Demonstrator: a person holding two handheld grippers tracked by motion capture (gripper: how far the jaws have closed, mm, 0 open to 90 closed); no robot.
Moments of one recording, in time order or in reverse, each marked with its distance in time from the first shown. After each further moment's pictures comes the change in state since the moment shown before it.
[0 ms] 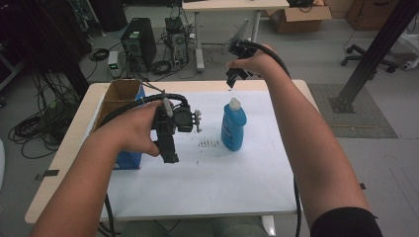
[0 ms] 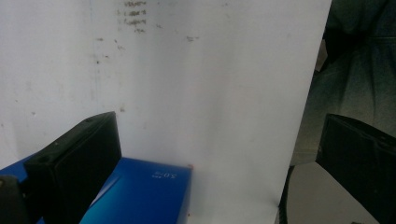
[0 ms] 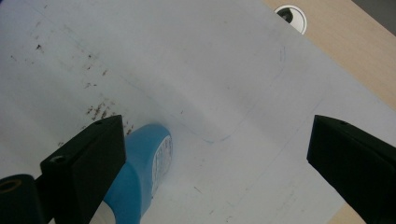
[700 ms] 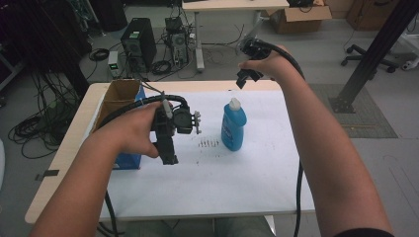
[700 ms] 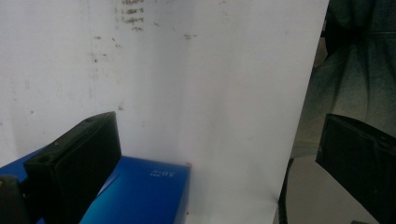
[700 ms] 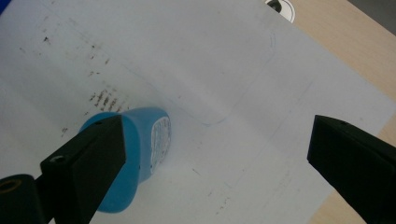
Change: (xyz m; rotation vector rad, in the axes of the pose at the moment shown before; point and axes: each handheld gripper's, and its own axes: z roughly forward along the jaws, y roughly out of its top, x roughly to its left) left arm -0.004 -0.001 0.001 0.008 0.002 0.002; right arm -0.005 -0.035 -0.024 -0.051 -0.001 0.024
